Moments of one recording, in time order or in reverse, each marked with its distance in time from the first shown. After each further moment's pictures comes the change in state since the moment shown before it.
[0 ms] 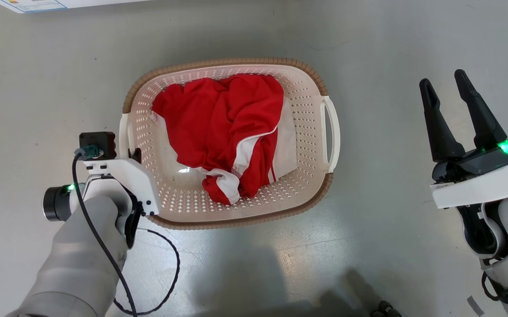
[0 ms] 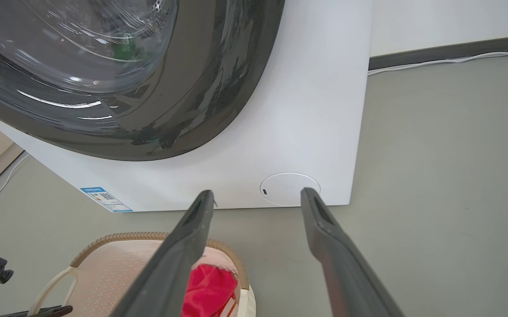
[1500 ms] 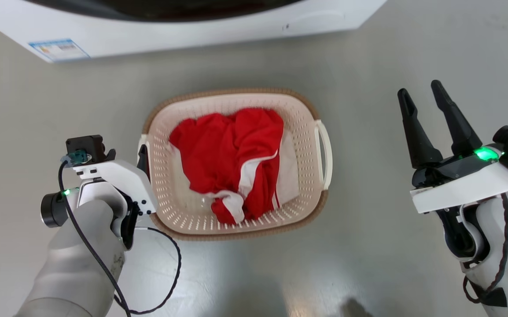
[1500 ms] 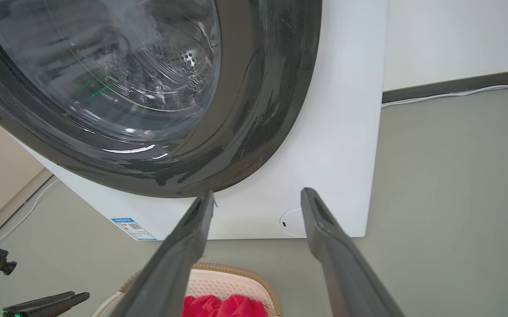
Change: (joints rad) left arm 0.023 0.013 0.037 -0.031 -0.063 0.014 -0.038; right arm -0.015 0.047 0.041 0.057 0.009 0.000 0.000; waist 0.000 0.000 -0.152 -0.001
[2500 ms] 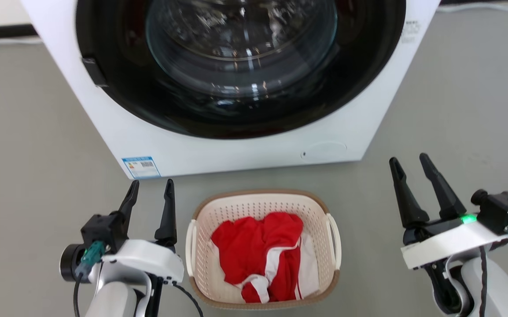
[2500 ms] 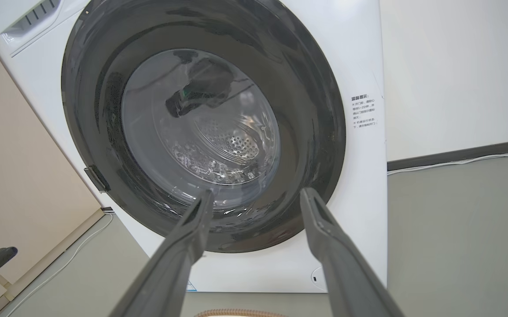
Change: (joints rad) left arm 0.644 -0.032 0.337 -0.962 0.434 0.058 -0.008; right arm 0.202 0.074 -0.053 0.059 -0.044 0.000 0.000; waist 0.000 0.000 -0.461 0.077
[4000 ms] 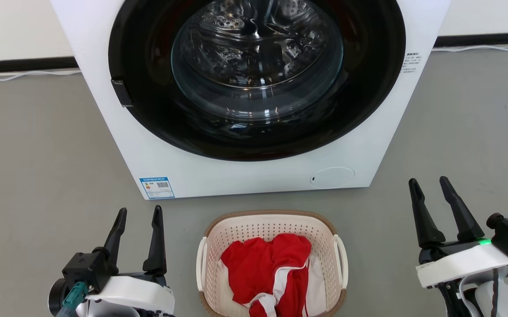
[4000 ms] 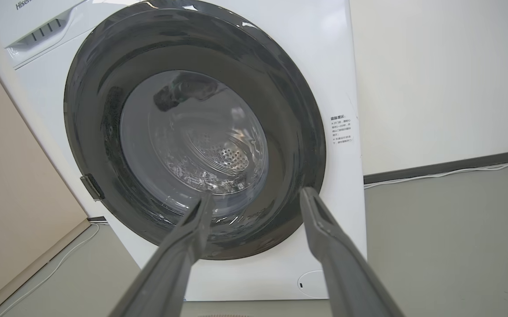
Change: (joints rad) left arm 0.185 -0.061 0.134 -0.160 0.071 -0.084 -0.001; right arm 0.106 0.023 -0.104 -0.012 -0.070 0.000 0.000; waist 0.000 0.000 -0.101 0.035
